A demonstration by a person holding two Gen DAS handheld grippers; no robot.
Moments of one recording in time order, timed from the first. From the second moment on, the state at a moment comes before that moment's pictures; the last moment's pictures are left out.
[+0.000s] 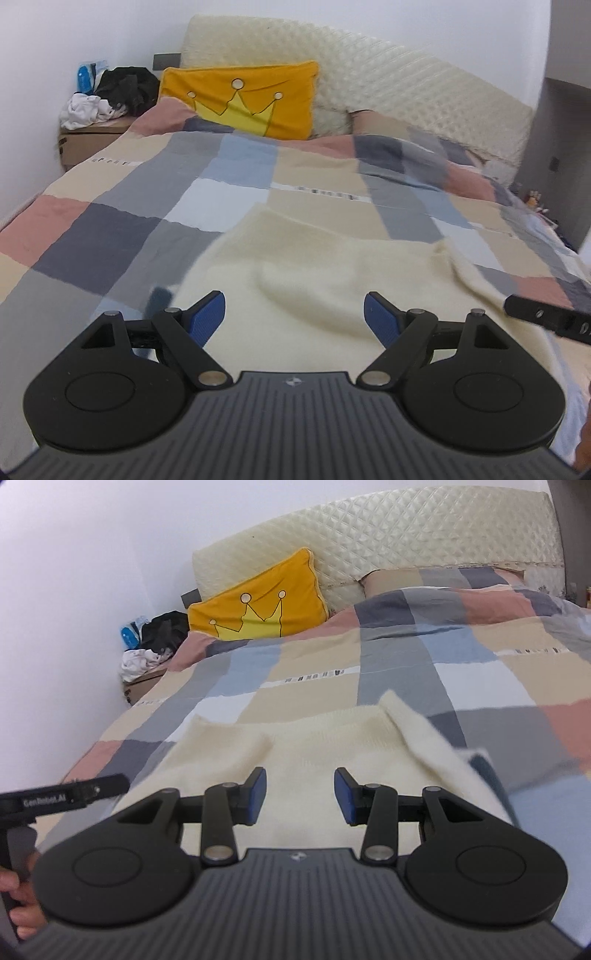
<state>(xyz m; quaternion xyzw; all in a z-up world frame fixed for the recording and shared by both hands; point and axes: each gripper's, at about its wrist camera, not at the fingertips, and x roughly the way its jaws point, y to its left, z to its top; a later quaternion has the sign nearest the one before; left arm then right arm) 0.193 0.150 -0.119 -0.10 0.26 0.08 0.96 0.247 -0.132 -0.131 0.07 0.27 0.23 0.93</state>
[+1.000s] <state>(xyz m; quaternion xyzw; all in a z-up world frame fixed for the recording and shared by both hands) 0.128 0.114 -0.158 -0.27 0.34 -0.01 0.90 0.197 -0.191 -0.212 0.42 0.41 0.19 0.78</state>
